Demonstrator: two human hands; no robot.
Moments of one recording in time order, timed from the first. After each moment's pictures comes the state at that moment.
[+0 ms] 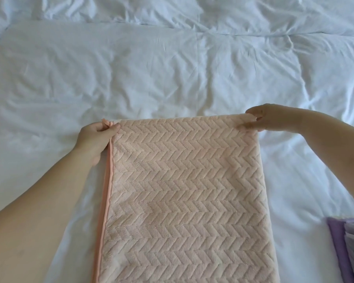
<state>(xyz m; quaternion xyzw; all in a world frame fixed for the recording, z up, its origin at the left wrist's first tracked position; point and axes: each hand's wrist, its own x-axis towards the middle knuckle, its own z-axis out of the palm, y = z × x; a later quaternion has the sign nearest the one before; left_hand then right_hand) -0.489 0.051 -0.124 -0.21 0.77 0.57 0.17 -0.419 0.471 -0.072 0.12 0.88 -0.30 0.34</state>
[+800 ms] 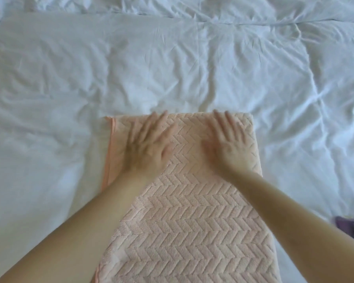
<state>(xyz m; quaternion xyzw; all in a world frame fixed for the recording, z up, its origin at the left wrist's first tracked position) -0.424 0.126 -0.143 0.31 0.95 0.08 -0.03 -0.356 0.343 -0.148 0.07 0.99 -0.14 -0.03</state>
